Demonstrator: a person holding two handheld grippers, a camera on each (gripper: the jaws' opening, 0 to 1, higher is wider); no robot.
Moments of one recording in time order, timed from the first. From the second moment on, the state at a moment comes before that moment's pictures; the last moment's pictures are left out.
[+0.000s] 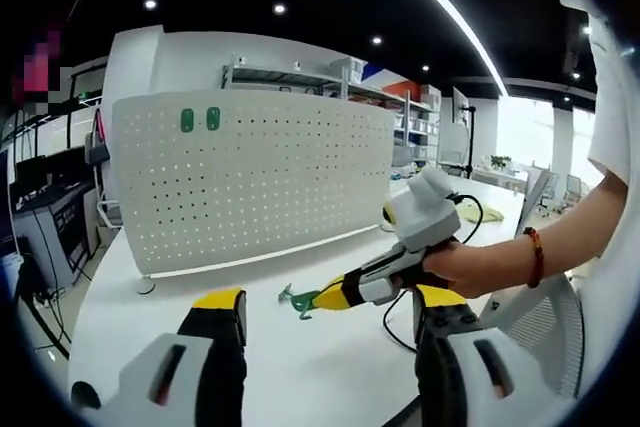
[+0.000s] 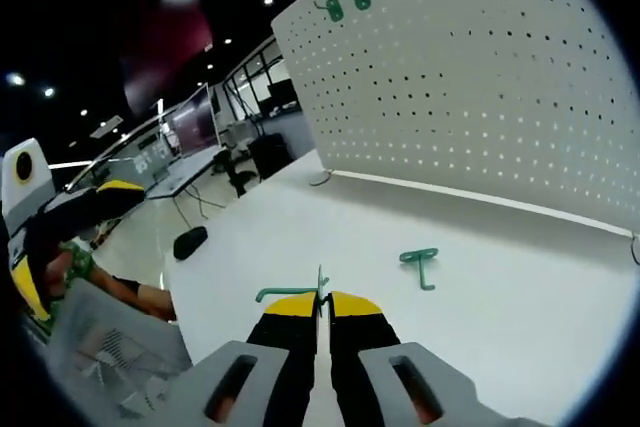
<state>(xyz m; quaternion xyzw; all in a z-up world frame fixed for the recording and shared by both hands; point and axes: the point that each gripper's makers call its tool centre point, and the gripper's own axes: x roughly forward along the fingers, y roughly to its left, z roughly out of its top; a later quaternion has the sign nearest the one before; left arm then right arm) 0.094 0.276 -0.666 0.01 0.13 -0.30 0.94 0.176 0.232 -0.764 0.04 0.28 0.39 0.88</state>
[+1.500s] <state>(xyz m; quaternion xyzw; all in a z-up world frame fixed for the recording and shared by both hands) 0.082 0.252 -0.688 0.26 0.13 -0.39 0.87 0.102 0.227 -0.699 0.05 0.31 0.42 0.85</state>
